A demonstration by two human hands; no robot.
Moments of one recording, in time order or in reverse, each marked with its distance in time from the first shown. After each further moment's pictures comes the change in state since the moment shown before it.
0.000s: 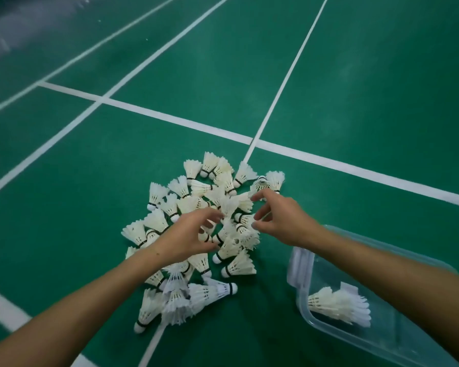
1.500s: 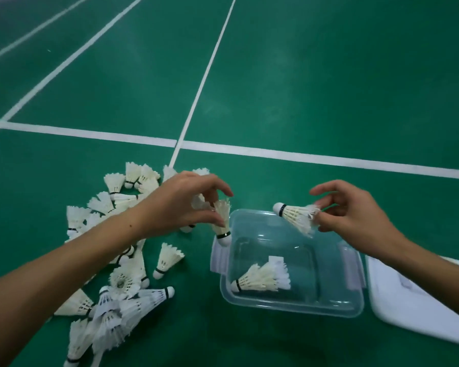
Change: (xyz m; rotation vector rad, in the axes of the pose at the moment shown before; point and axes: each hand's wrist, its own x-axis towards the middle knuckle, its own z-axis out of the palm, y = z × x) left_hand 0.066 0.182 -0.005 0.111 -0.031 0.646; right_hand -0.203 0.104 -0.133 0.384 0.516 0.280
